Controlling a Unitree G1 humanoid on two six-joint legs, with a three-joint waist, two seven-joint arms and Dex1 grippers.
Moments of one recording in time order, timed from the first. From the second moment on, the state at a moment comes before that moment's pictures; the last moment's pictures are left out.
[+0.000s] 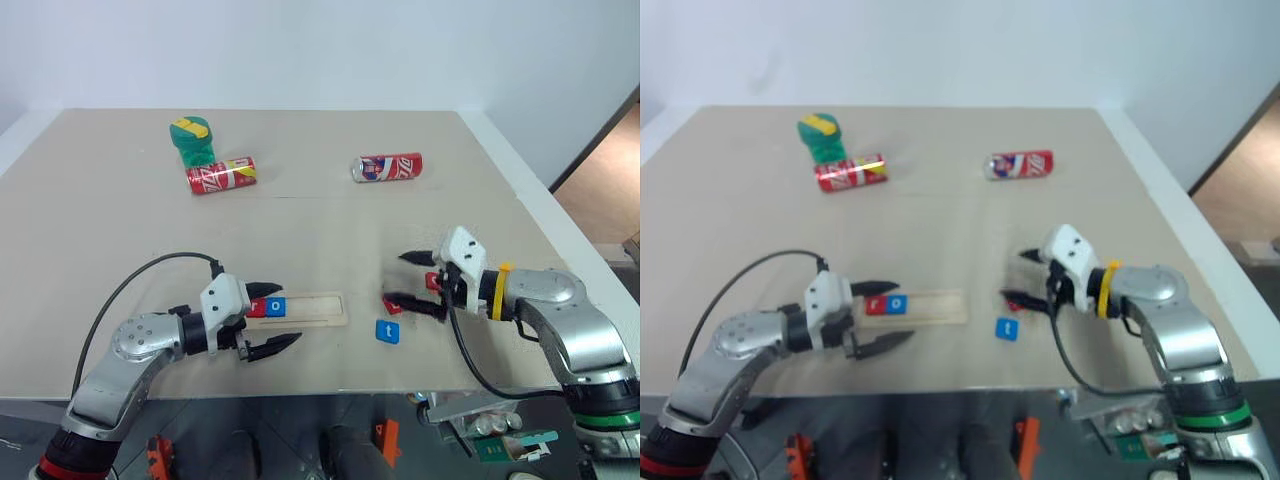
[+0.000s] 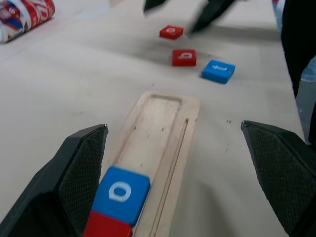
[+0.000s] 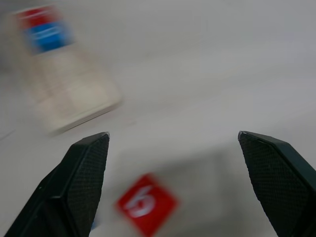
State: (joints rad) left arm -0.11 0.56 -0.10 -0.38 -0.37 0.29 -0.95; right arm -0.39 -0.77 0.06 -0.04 0.29 0.30 1.22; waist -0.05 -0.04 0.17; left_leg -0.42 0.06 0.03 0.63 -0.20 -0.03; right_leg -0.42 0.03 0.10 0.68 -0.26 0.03
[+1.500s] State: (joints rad) left arm -0.08 0.61 -0.12 -0.46 -0.36 0.29 -0.89; right arm -0.69 -0.75 0.18 0.63 0.18 -0.08 1.55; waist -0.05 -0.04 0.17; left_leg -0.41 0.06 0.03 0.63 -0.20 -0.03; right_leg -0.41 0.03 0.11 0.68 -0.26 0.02
